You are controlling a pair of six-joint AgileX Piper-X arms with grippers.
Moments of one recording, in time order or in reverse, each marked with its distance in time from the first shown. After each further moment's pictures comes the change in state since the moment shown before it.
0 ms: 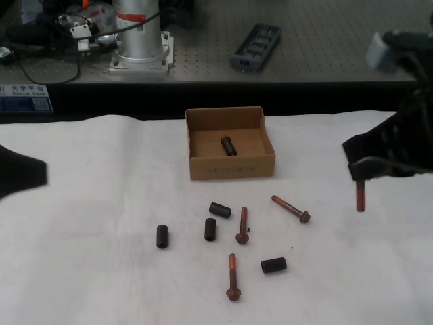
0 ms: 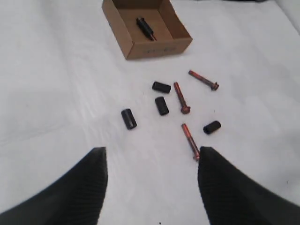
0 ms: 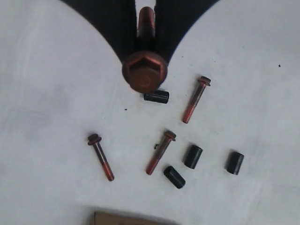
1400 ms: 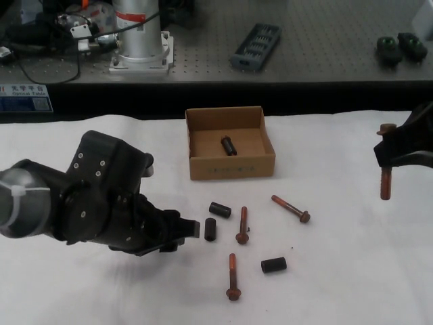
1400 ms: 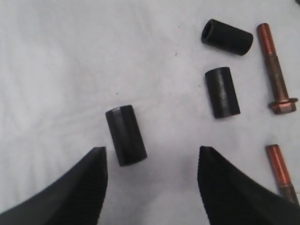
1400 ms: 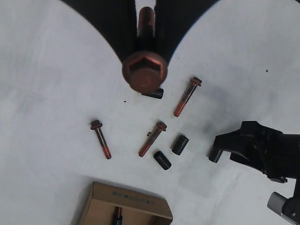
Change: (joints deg) left arm -22.3 42.1 -0.6 -32.7 -22.7 -16.3; right arm 0.0 -8.2 0.0 2.3 0.0 -2.8
